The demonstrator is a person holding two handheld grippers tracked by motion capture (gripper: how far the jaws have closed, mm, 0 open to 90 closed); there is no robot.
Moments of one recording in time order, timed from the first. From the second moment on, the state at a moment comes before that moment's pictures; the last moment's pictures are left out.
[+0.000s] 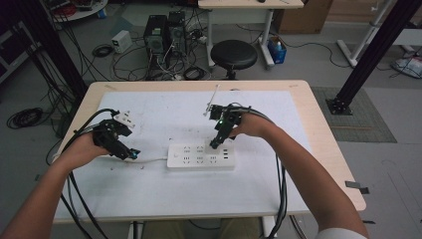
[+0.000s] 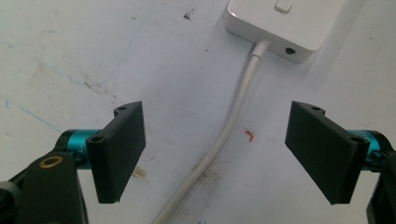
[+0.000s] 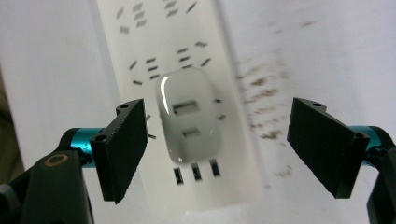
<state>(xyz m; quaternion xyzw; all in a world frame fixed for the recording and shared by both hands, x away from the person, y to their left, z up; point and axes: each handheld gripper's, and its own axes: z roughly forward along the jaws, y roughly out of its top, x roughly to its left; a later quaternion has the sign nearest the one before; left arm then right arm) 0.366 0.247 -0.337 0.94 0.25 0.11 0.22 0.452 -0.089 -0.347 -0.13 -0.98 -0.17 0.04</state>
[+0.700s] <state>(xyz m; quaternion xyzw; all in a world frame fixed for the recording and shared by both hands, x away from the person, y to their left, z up) 0.357 0.245 -0.334 0.94 0.24 0.11 0.22 0.423 -0.124 -0.308 -0.15 -0.97 -0.17 -0.04</state>
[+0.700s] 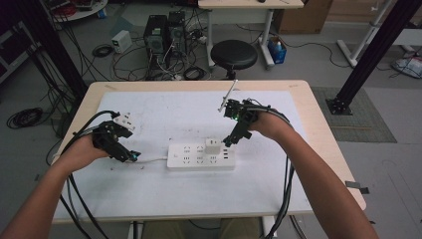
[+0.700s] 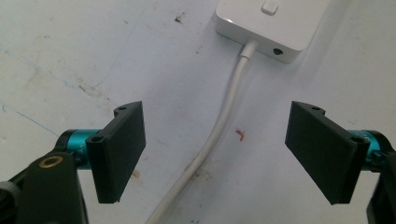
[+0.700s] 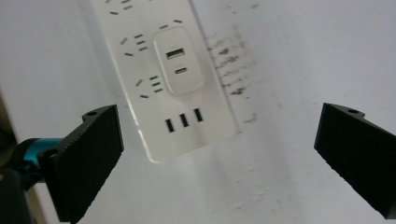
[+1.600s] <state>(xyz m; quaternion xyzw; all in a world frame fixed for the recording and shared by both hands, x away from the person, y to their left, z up) 0.339 0.248 -0.328 0.93 0.24 0.12 0.24 0.356 -0.226 -0.297 -0.26 -0.94 -0.18 -0.11</state>
